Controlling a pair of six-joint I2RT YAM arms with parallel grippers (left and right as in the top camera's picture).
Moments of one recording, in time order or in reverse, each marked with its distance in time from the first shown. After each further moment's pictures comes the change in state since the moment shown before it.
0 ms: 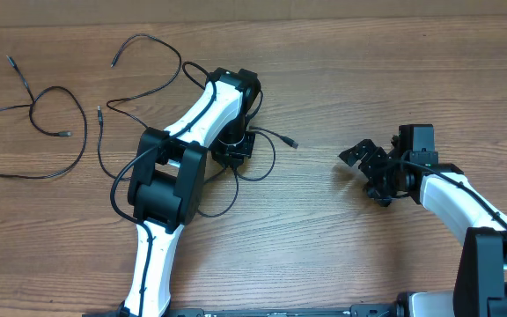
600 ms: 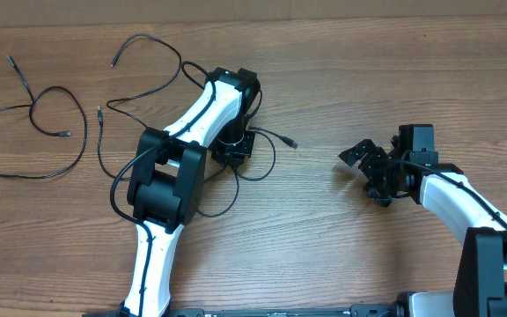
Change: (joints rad) left arm 0.001 0.000 0.000 0.003 0.000 -0.008; right arm 0.000 0.000 0.000 0.000 0.000 0.000
